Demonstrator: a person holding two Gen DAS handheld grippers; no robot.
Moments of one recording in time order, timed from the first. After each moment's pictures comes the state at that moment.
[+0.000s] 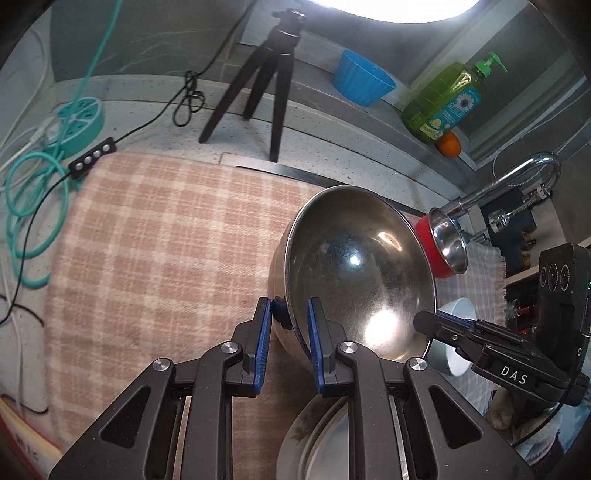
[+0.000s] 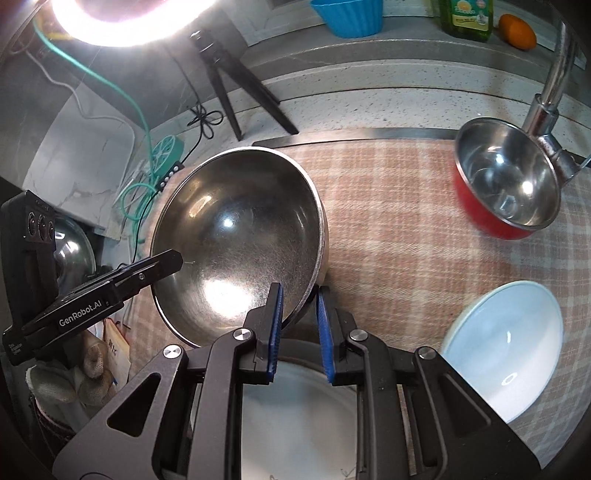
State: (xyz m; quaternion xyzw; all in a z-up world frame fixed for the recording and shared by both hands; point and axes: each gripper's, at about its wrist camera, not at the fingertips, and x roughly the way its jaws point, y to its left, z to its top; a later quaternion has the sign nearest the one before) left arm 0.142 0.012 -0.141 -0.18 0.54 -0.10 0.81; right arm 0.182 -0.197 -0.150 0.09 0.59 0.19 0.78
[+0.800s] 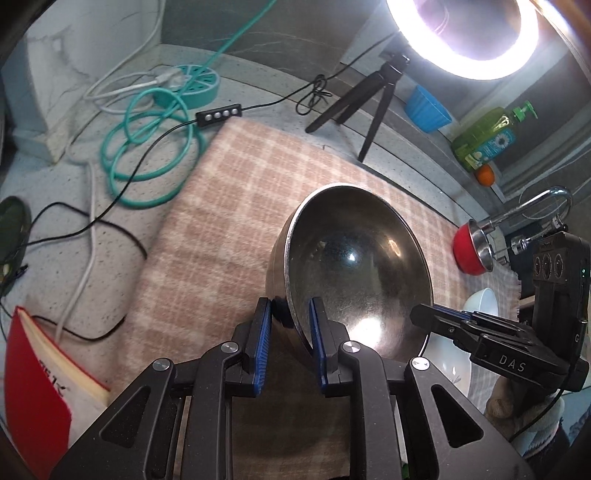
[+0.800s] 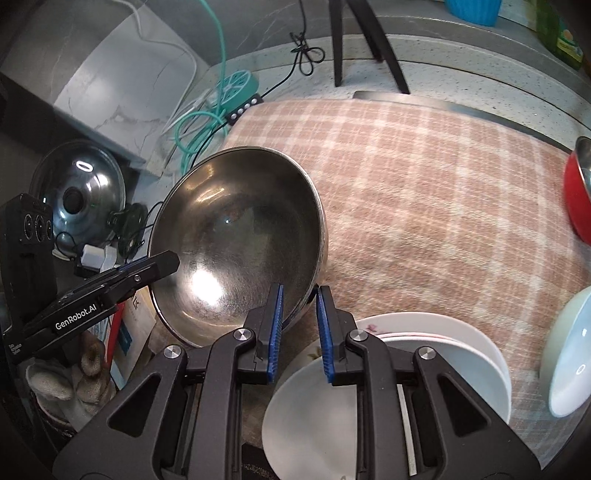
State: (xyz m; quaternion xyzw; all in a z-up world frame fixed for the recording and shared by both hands) left arm 0.057 0.095 -0.143 -0.22 0.53 -0.02 0.82; right arm 0.151 -0.096 -0.166 0.03 0.61 0.28 0.74
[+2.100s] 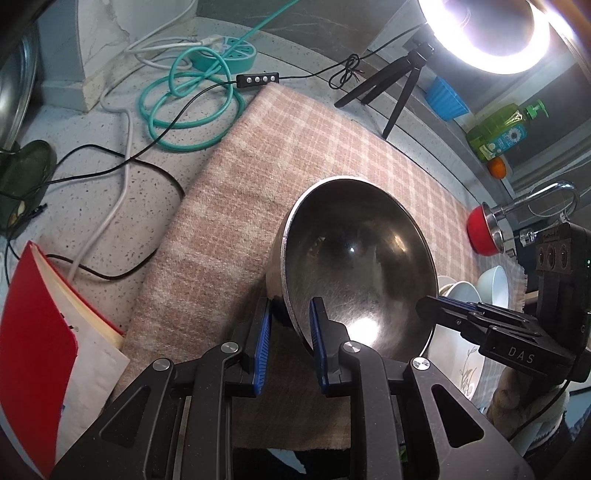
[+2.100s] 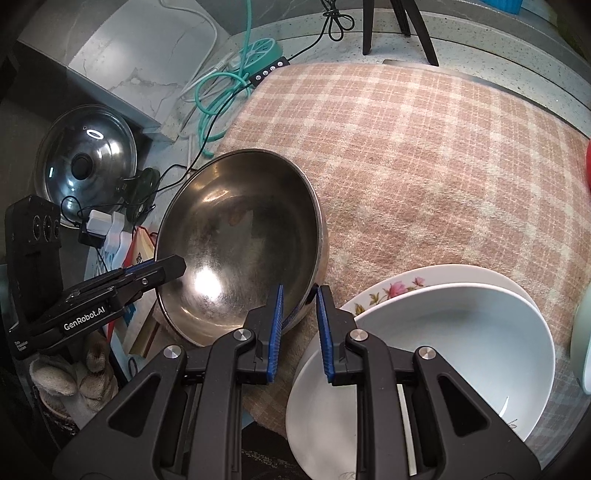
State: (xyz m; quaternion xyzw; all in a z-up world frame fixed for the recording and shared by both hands) left arm 0.011 0.107 -0.161 -0.24 0.55 0.00 0.80; right arm 0.118 -0.081 -0.181 0.02 0.63 0.31 0.71
